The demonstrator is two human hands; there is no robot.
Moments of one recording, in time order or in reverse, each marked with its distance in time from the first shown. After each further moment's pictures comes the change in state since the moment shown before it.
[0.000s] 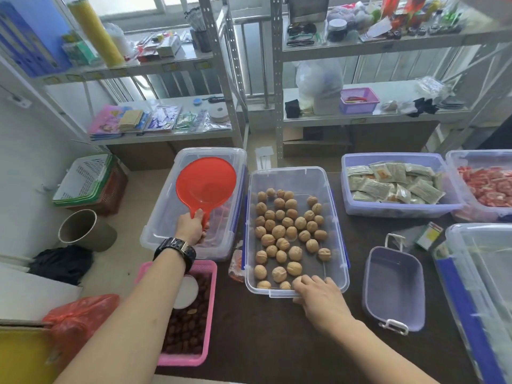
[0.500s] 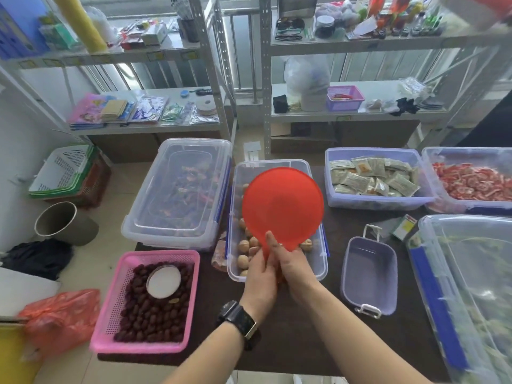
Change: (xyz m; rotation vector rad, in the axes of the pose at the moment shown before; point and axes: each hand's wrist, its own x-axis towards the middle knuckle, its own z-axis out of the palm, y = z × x) left_hand -0.178 -0.051 0.131 -0.344 -0.376 0.269; right_hand 0.018 -0.038 -0.059 1.632 0.169 0.397
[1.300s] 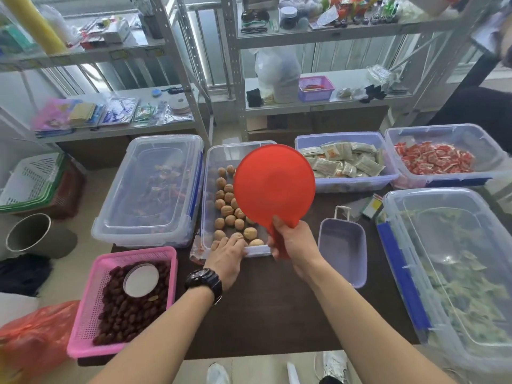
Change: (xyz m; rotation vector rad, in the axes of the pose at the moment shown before) left_hand 0.047 -0.043 -0.042 1.491 -0.307 0.312; right_hand -0.009 -0.022 -0.058 0.027 0.077 -0.026
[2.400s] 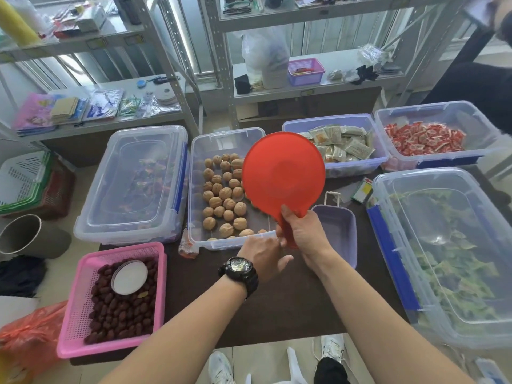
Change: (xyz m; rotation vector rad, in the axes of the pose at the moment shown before) left_hand 0.015 0.095 0.005 0.170 0.110 0.368; right_hand -0.004 -0.004 -0.038 0.046 0.085 0.008
